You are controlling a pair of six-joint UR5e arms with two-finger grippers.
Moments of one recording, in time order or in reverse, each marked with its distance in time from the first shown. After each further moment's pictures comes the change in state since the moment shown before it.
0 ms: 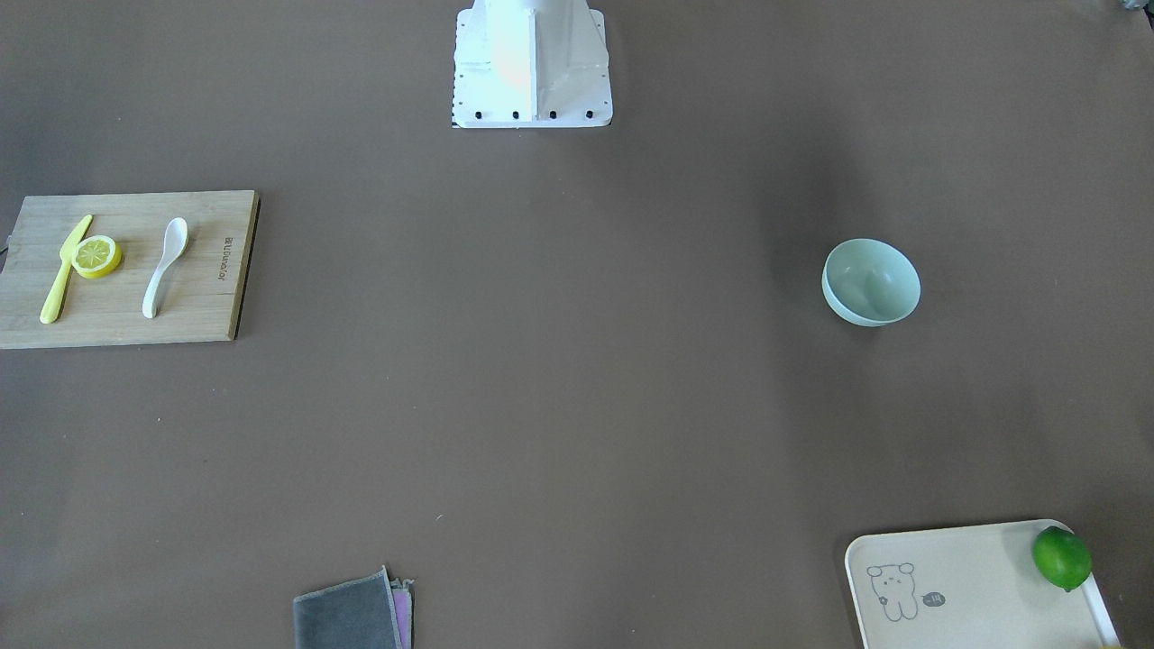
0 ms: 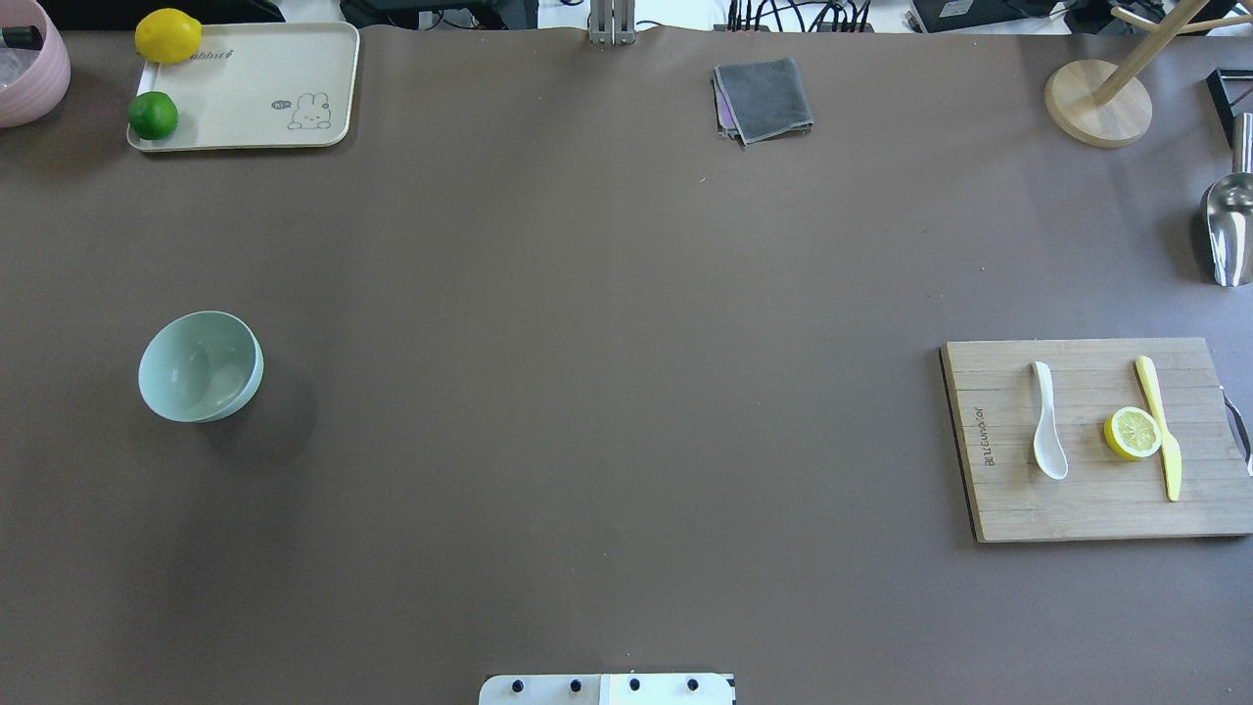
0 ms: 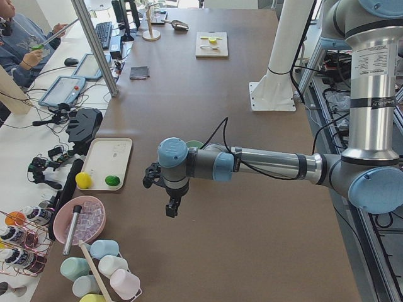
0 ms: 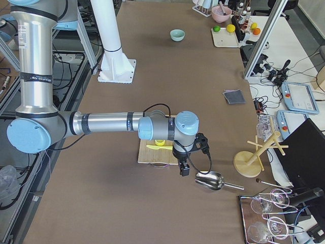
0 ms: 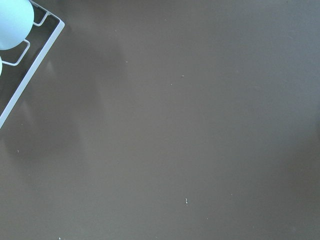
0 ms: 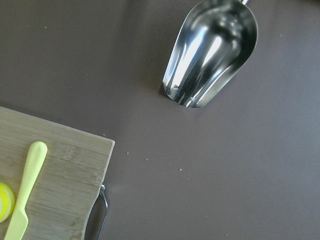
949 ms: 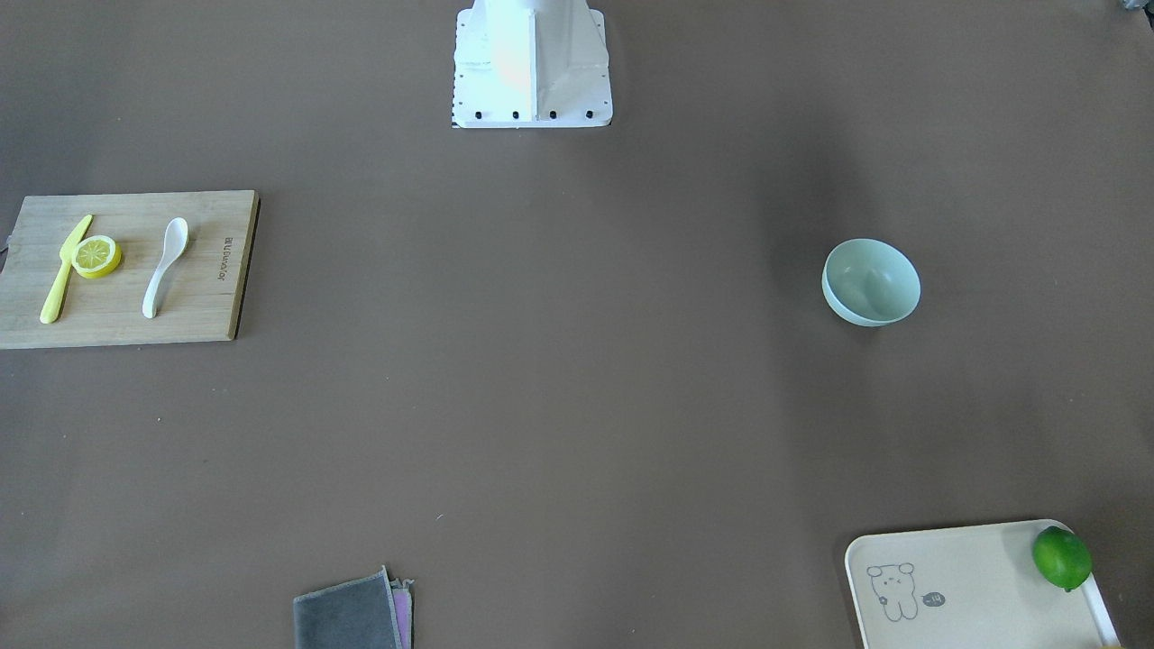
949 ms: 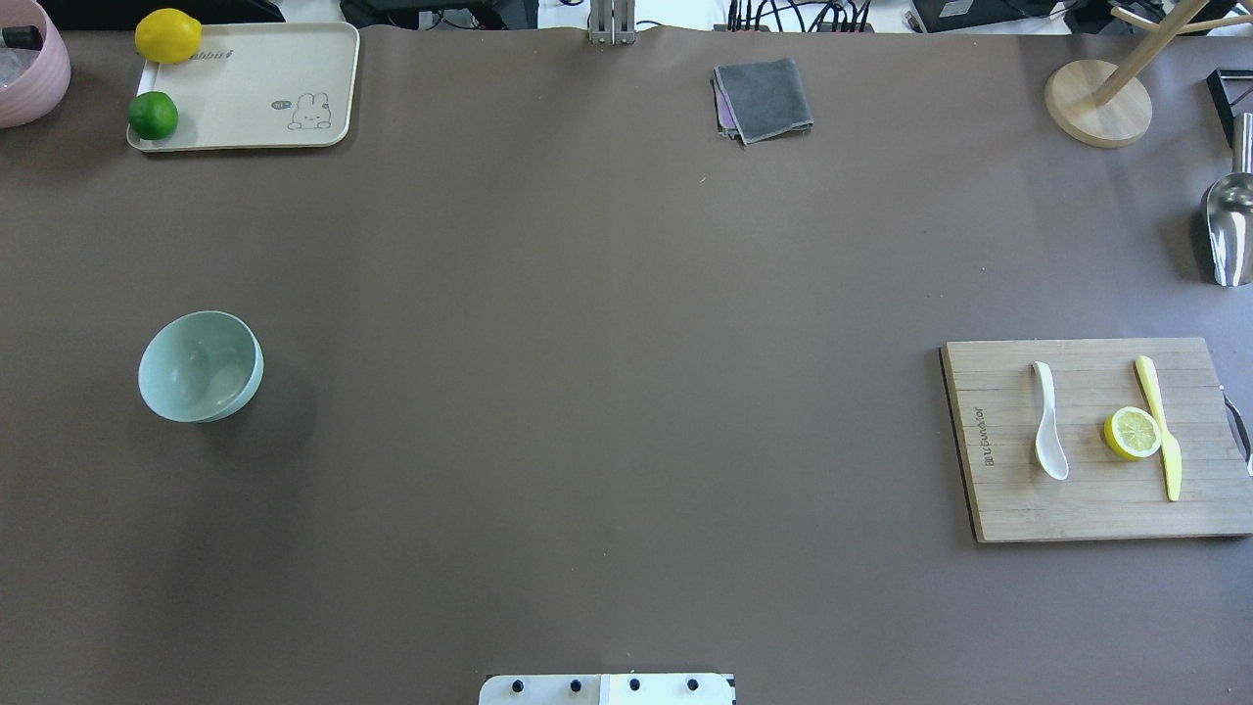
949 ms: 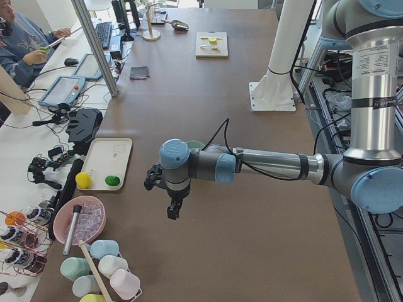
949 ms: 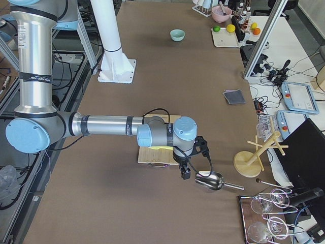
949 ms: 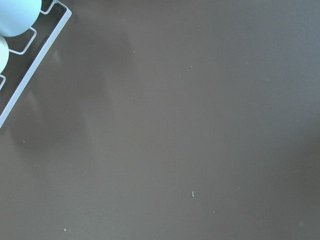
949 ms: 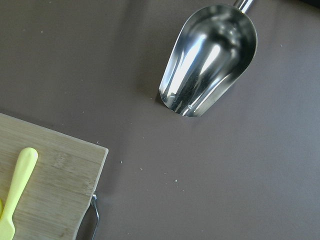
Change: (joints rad) left arm -0.003 0.014 -0.016 -0.003 0.016 -0.001; right arm 0.000 -0.003 -0.048 0.095 0.014 0.006
